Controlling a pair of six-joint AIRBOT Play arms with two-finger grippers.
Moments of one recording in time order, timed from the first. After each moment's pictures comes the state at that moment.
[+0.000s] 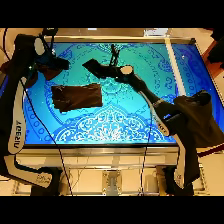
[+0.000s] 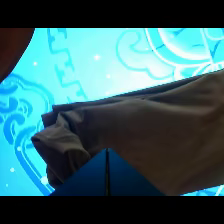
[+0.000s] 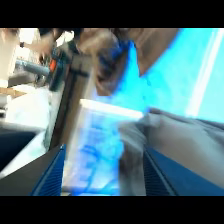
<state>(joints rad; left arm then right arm) -0.17 -1.60 1.88 1.69 -1.29 -1.52 0.41 -2.11 2.03 -0.34 0.68 1.38</state>
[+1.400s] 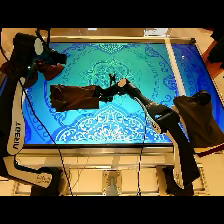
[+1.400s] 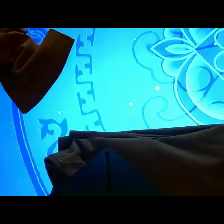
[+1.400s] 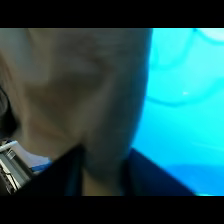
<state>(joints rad) -0.17 -1.60 1.89 1.78 -1.17 -1.58 0.49 -2.25 1.97 -0.61 0.93 1.67</state>
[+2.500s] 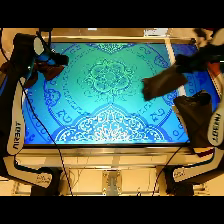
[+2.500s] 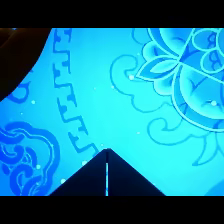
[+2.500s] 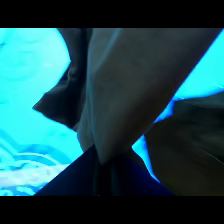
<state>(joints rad) -0.17 -1.60 1.89 1.69 -1.21 -1.59 -0.21 -1.58 2.06 -1.45 1.68 1.62</state>
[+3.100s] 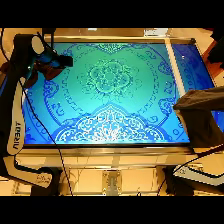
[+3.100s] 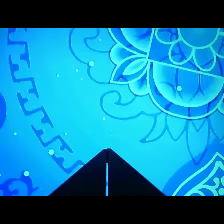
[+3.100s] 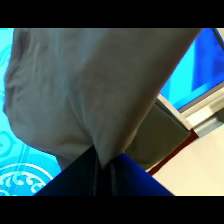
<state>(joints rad) -0.17 -1.60 1.89 1.56 -1.25 -1.59 -0.67 -1.31 1.96 -1.57 1.83 1.51</state>
